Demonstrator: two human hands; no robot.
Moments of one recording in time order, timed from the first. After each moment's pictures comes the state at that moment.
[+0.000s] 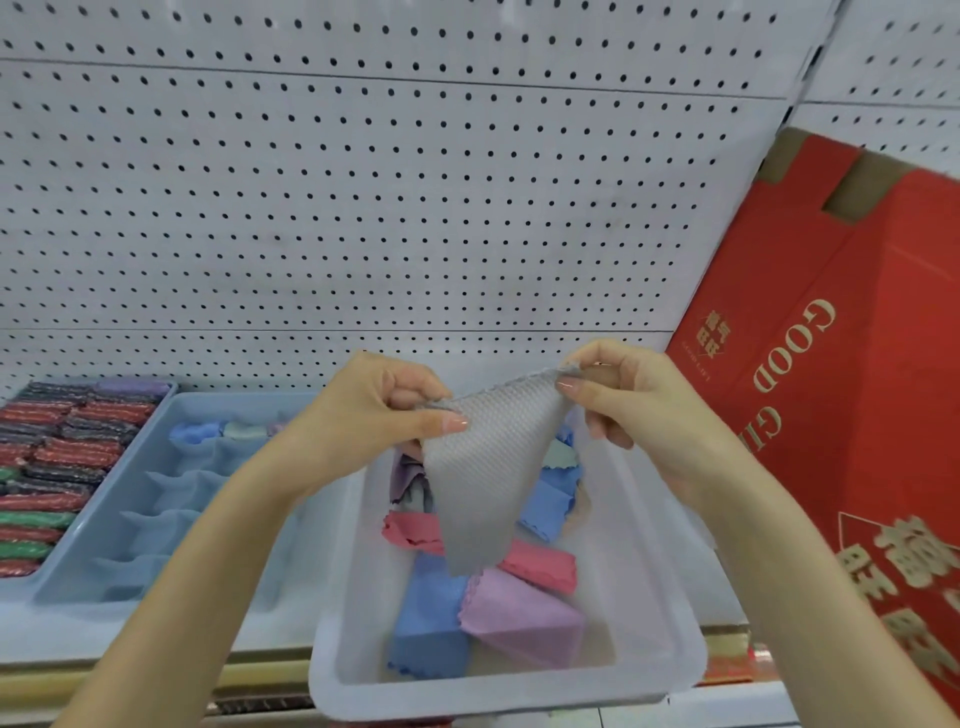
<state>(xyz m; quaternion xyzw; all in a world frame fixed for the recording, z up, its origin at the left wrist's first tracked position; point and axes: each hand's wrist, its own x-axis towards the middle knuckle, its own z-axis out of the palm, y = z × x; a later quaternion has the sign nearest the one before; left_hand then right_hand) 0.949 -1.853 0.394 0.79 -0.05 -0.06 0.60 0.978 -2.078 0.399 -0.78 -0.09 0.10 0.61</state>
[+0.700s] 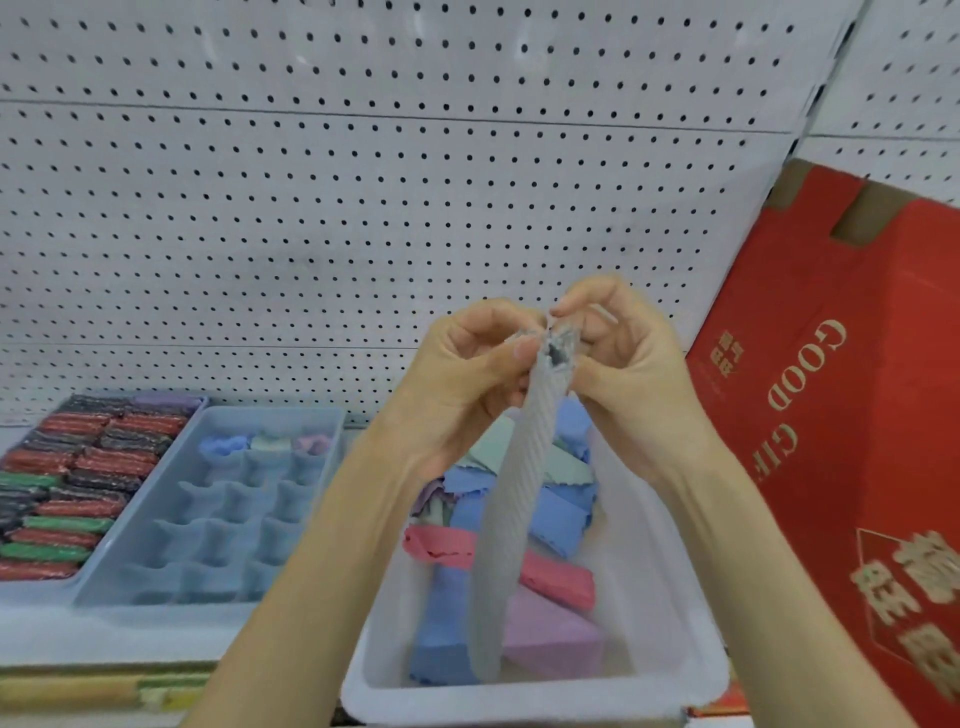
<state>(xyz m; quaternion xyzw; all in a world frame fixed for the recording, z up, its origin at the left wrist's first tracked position) 0.954 -1.894 0.416 0.51 -0.23 -0.02 0.83 0.974 -2.039 0.418 -0.57 -0.33 0.04 0.75</state>
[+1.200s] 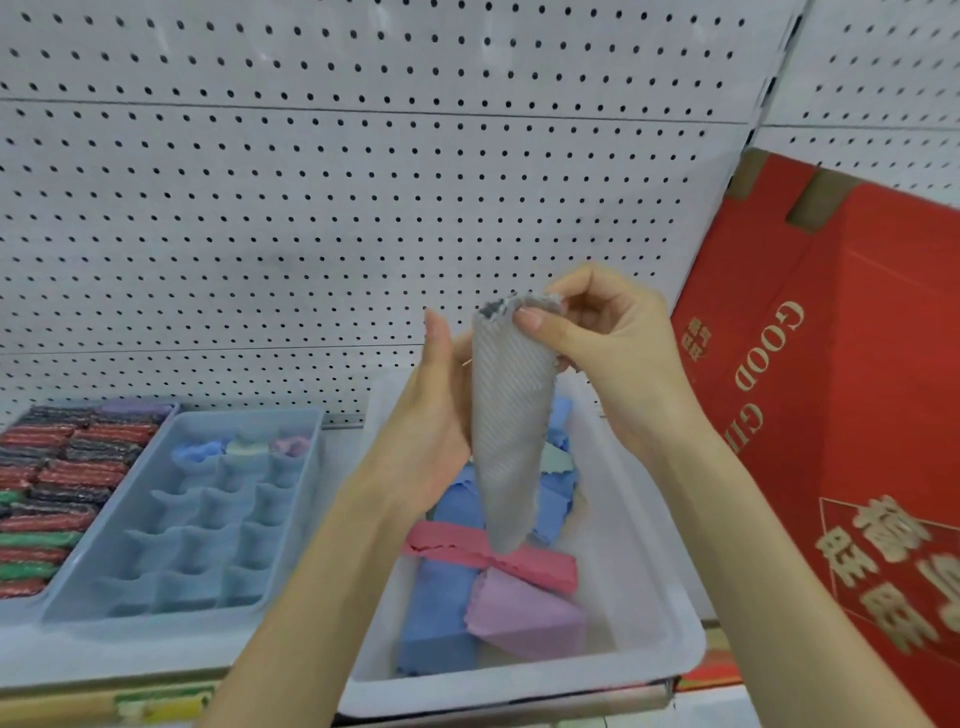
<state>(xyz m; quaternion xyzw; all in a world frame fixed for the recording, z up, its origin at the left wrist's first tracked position) 0.945 -1.904 0.392 0.54 -0.12 -0.04 0.83 0.969 -2.045 0.429 -0.68 -0.20 -0.07 0.70</state>
